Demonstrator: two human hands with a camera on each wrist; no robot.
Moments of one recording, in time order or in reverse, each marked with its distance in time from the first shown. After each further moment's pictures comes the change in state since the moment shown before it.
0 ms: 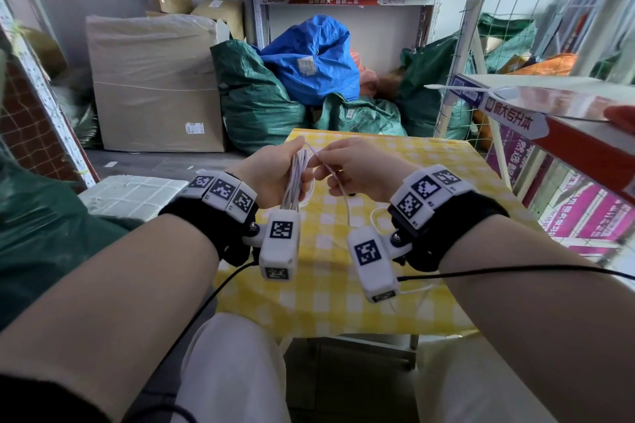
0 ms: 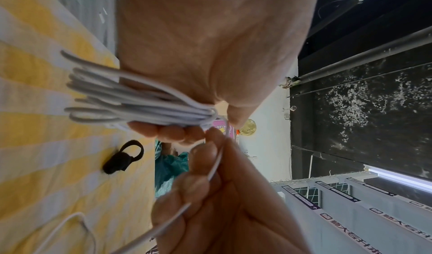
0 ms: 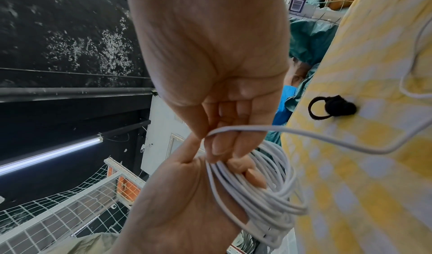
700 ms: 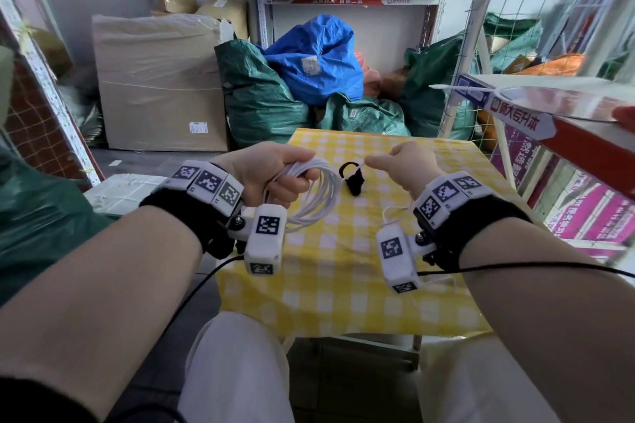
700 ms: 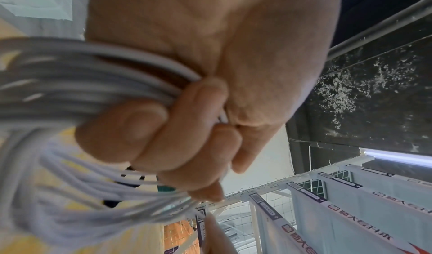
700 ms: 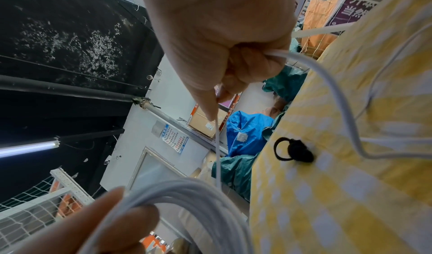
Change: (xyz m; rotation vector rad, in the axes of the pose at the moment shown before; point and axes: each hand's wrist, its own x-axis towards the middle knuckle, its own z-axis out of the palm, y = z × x) left_hand -0.019 0.013 -0.019 0.117 -0.374 -0.199; right_hand 0.014 0.034 -0.050 -0.530 0.497 0.145
